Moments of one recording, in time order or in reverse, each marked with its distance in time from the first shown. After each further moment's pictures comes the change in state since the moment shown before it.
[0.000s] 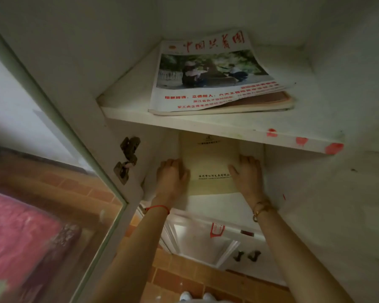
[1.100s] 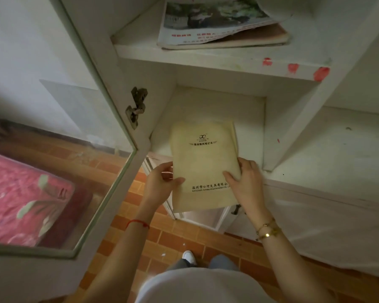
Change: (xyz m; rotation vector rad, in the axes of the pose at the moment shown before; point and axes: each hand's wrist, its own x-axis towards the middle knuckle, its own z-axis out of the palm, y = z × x) left_hand -0.158 -0.042 0.003 -0.682 -0.025 -0.252; right_hand -0.171 -0.002 -0.013 0.354 0.034 0.019
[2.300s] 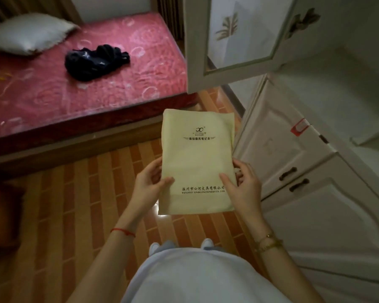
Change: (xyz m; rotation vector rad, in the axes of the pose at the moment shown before) left_hand -0.490 -0.040 0.078 -0.402 0.805 -0.274; right_hand -0.271 0.035 -0.081 0.423 -0.726 -0.586
